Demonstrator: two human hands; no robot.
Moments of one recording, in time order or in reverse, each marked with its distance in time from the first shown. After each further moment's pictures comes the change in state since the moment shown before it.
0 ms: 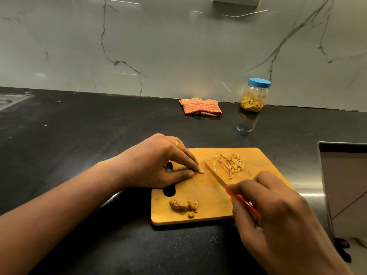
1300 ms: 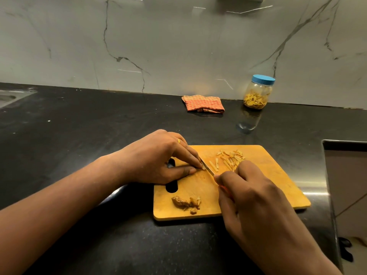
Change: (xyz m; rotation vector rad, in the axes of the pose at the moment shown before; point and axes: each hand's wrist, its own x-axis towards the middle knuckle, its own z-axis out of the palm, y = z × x) left_hand 0.000 -0.002 -0.001 0.035 -0.016 0.006; right_hand 0.015 -0.019 0.010 -0.045 -0.149 -0.007
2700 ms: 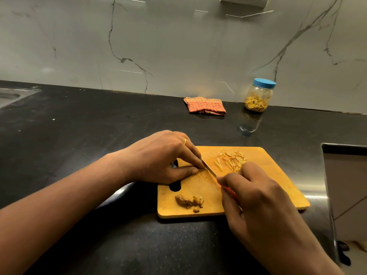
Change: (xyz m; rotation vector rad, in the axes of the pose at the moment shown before) left_hand 0.001 0.002 -0.001 0.081 -0.038 0.011; right_hand -0.002 0.001 -0.003 0.003 0.000 -0.011
